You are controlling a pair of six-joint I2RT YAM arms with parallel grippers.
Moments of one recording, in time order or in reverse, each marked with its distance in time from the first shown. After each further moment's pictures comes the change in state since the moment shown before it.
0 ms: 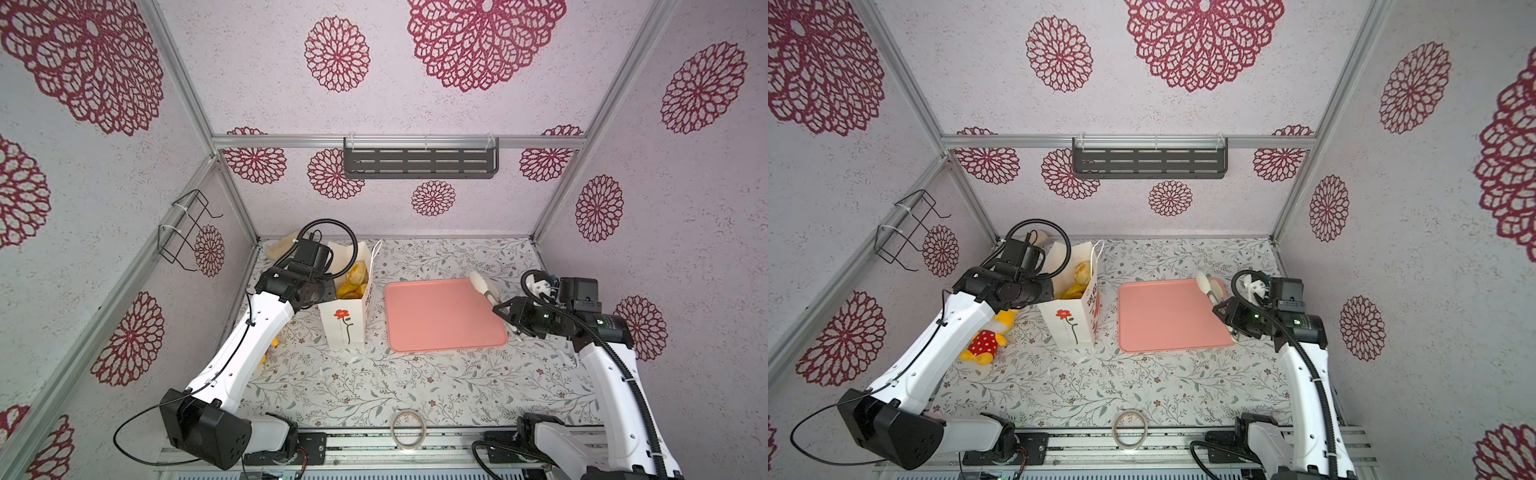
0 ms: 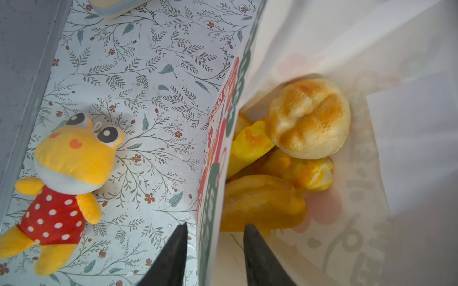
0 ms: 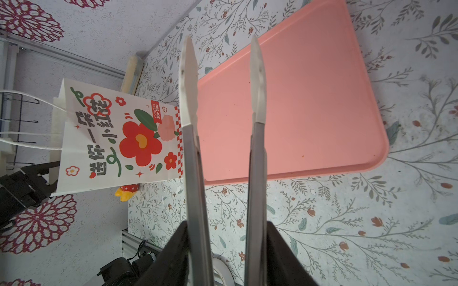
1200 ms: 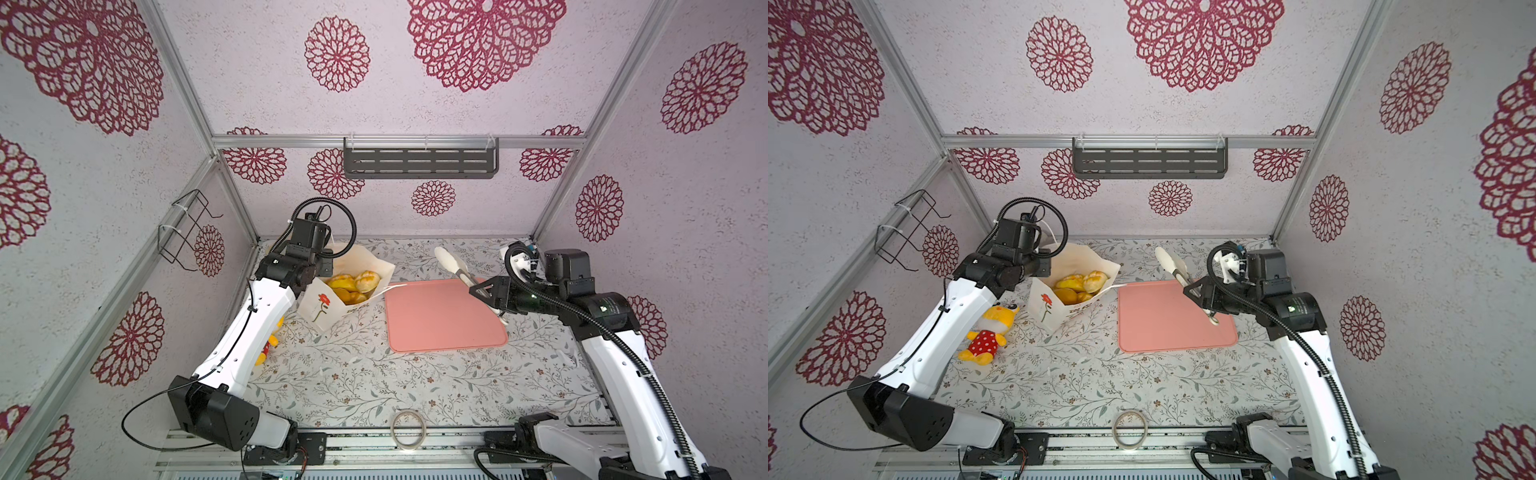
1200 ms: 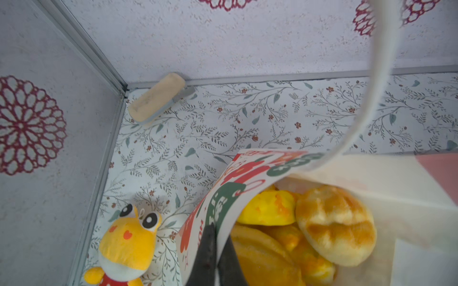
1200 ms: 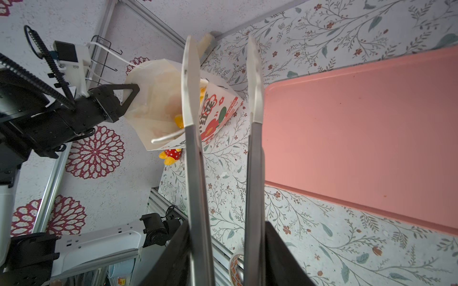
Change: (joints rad) left arm 0.052 0.121 0.190 0.173 -0.151 0.344; right arm 0.302 0.114 0.351 -0.022 -0.027 0.053
